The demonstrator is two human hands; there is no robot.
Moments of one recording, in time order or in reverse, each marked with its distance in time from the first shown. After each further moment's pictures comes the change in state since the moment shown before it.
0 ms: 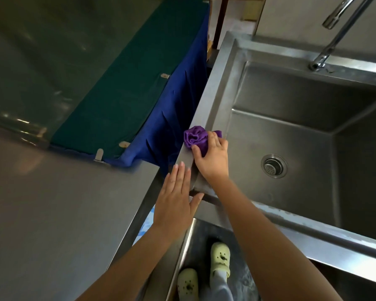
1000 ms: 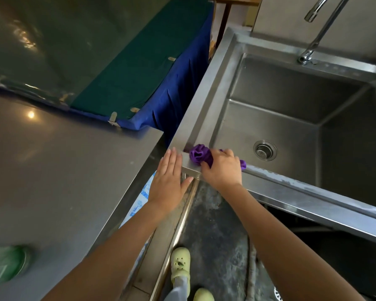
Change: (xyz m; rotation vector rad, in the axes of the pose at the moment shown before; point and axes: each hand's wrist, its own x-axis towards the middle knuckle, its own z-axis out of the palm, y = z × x) left_hand -0.070 0.000 0.016 -0.006 0.075 -0.026; right_hand -0.128 0.003 -0.061 -0.414 -0.206 -0.055
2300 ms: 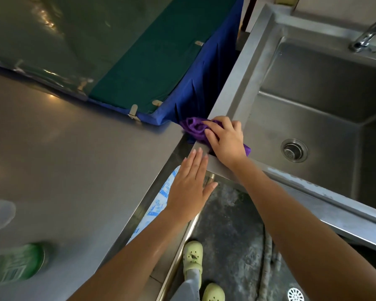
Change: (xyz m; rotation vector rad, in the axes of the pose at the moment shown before) left_hand 0.002 -0.009 0.000 -0.097 0.007 0.046; right_hand 0.083 -0.034 0.034 0.171 0.077 -0.259
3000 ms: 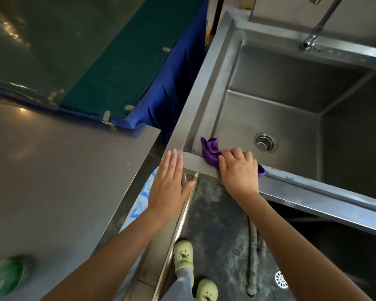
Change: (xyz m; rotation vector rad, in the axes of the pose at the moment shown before) left_hand -0.006 0.011 -0.002 0.086 -0.006 0.008; right_hand -0.103 0.036 -0.044 -0.332 0.127 0.228
